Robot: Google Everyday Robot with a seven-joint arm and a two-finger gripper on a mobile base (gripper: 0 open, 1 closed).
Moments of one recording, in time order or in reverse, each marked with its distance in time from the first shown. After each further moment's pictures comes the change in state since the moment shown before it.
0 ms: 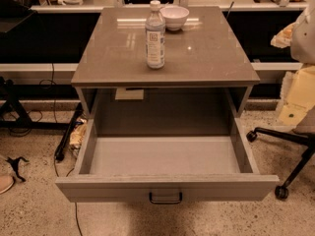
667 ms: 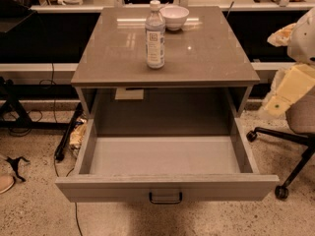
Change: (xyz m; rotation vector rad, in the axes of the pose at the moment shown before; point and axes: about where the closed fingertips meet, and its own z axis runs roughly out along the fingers) arm -0.005 -0.028 0.021 0.033 -0.181 0.070
